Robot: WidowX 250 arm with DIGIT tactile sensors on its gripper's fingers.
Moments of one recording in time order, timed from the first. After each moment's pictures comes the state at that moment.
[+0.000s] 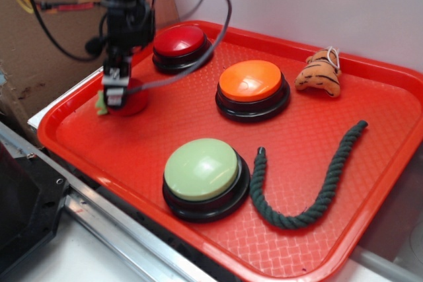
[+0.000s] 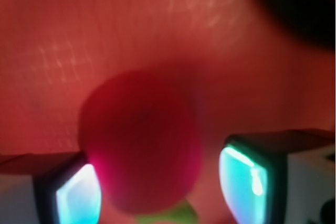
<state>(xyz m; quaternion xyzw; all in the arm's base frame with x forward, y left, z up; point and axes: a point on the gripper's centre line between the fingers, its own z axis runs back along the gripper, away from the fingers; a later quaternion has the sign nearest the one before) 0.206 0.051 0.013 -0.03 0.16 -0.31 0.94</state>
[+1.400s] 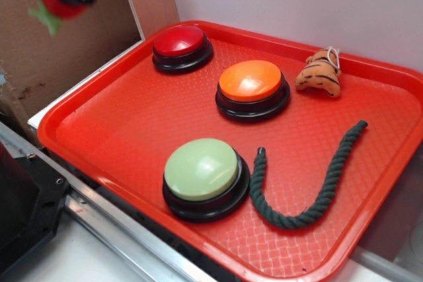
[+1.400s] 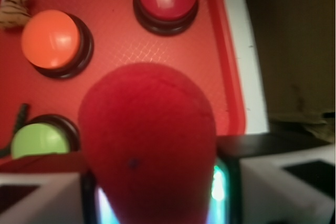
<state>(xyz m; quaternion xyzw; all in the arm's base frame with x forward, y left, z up) 0.173 0.008 0.203 -0.01 -0.05 0.09 0.99</state>
